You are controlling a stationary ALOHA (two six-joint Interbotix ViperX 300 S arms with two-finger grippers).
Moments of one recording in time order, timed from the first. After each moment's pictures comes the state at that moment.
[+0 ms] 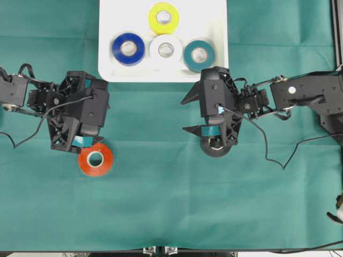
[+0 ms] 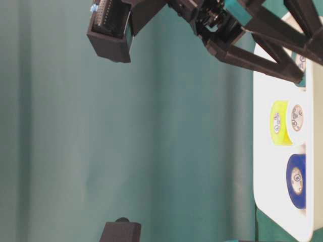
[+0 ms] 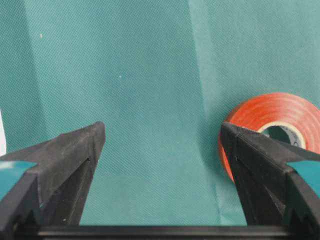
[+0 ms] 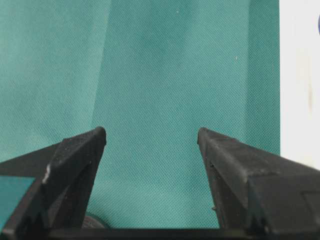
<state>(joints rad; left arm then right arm) -0.12 -0.19 0.82 -0.02 0.31 0.07 0.07 -0.05 0.77 -0.35 -0.02 0.49</state>
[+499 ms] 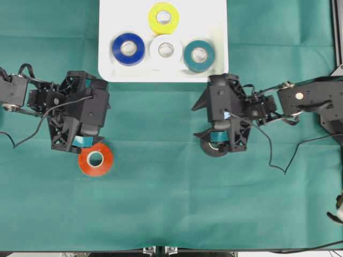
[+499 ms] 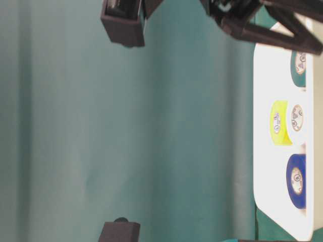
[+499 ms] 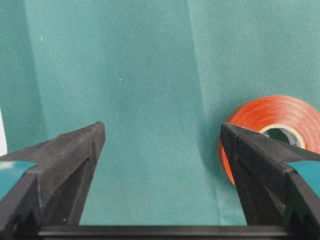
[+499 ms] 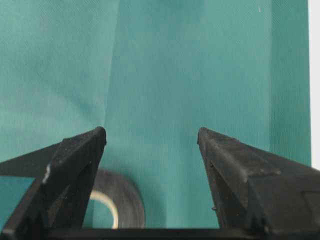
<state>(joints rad) -0.12 -0.19 0.82 -0.02 0.31 0.07 0.12 -0.10 0.84 -0.35 0.04 0.59</state>
